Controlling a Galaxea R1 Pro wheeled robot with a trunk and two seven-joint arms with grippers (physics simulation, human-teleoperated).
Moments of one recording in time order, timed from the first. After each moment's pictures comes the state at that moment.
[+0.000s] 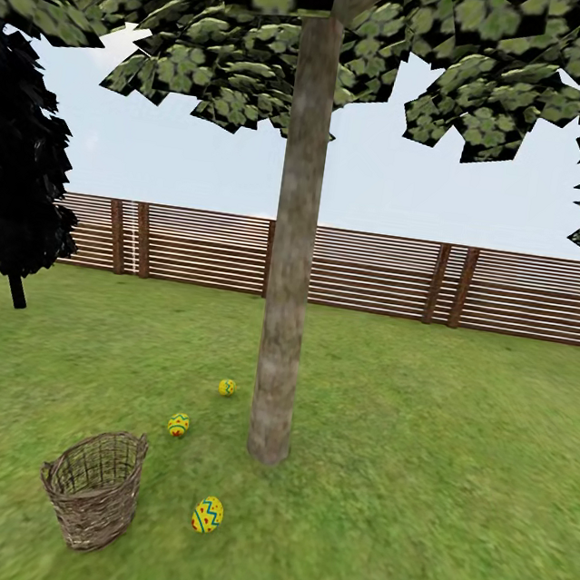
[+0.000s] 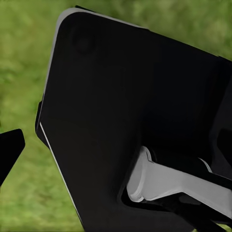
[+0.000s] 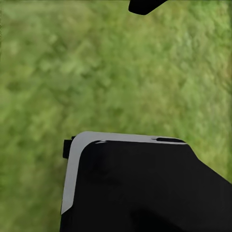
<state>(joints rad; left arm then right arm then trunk) 0.02 0.02 0.44 0.04 -0.12 -0.02 -0.13 -0.16 -0.10 0.02 0.09 0.10 0.02 0.01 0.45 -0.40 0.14</state>
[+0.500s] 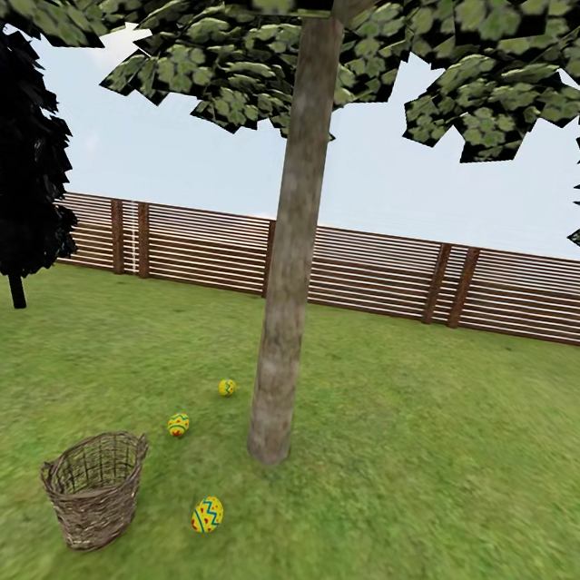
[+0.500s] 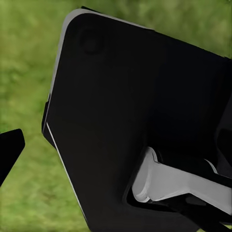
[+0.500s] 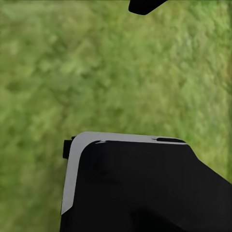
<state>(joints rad) 0.02 0.03 0.44 0.04 -0.12 -0.01 -0.13 -0.16 -0.10 0.02 0.09 0.10 0.02 0.01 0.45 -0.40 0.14</state>
